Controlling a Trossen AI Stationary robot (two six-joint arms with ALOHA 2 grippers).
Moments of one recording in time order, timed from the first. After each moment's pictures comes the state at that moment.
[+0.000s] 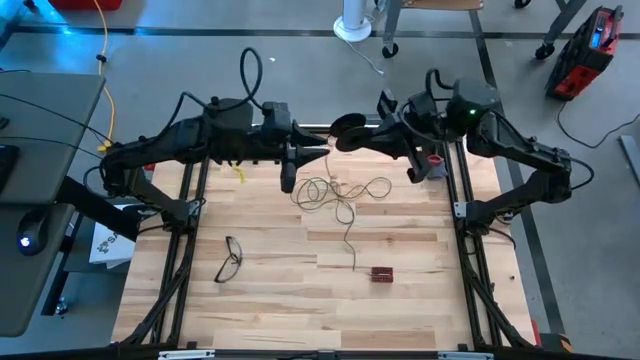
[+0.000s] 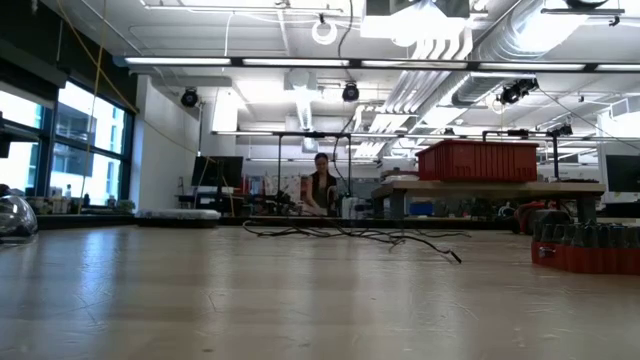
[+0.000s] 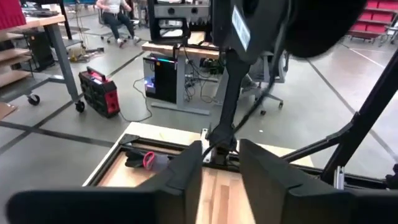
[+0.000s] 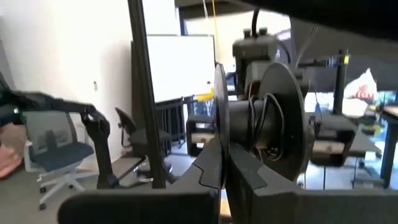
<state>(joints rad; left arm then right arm) 0.02 1.49 1.88 -0.56 -0.14 -0.10 -0.18 1.32 1.64 -0.16 -0.48 0.12</state>
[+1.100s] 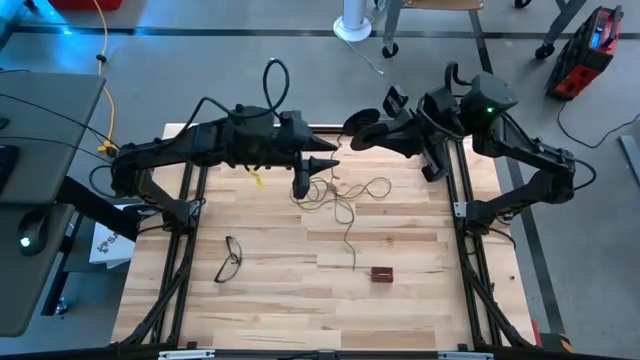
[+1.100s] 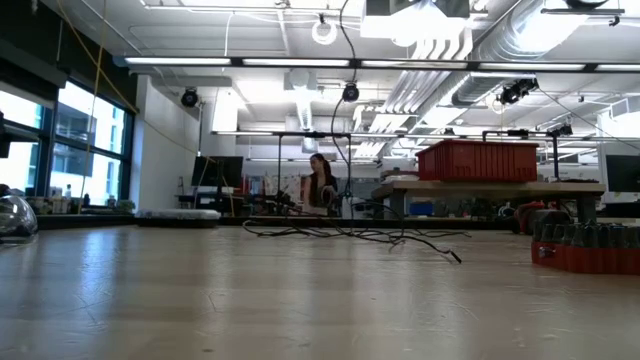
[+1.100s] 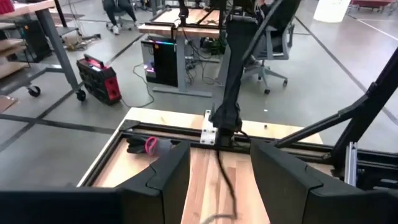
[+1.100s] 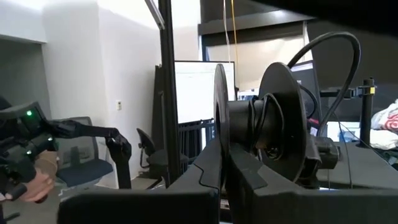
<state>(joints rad) 0.02 1.56 1.88 -0.58 -0.13 -0.06 -0.18 1.30 1.64 -0.04 -0.55 0.18</state>
